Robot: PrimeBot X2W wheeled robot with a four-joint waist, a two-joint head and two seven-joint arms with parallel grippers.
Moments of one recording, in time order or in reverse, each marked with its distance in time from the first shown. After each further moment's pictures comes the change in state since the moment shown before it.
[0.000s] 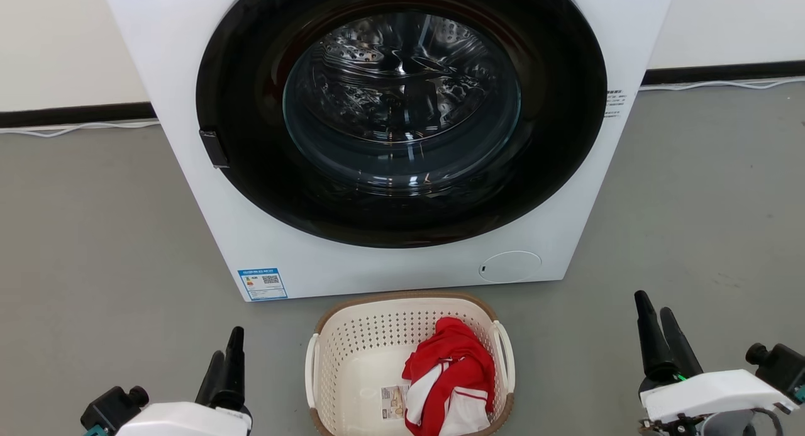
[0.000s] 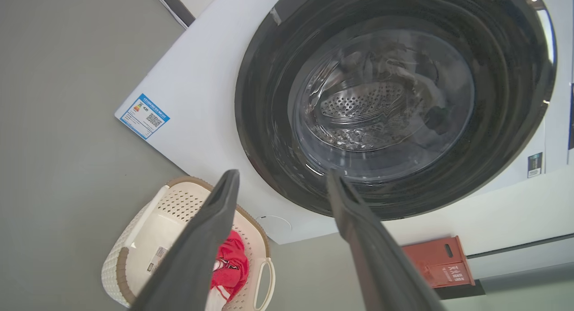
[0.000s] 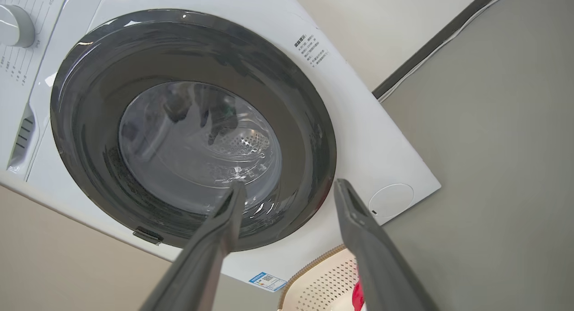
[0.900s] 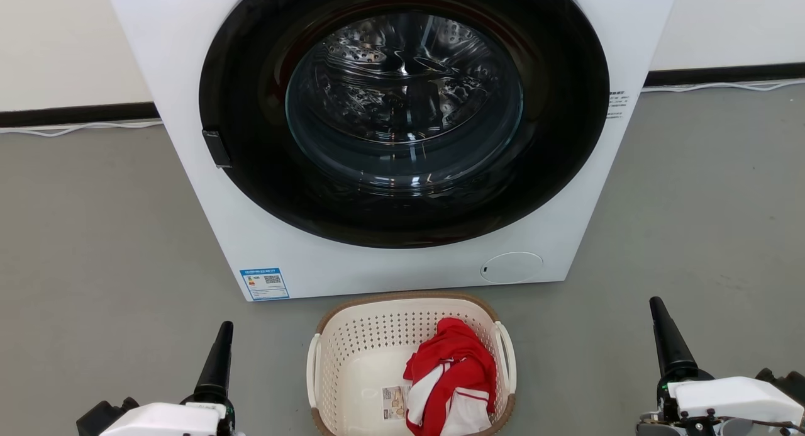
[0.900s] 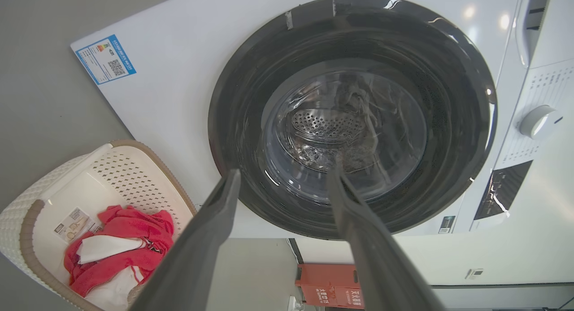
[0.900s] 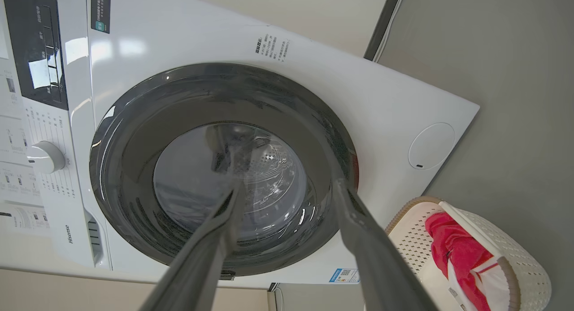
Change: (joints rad) left arm -0.012 -0.001 0.021 0.012 -0.396 -0.034 0.077; right arm 0.000 0.041 -0.054 0.023 0.453 0.000 0.079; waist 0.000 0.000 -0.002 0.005
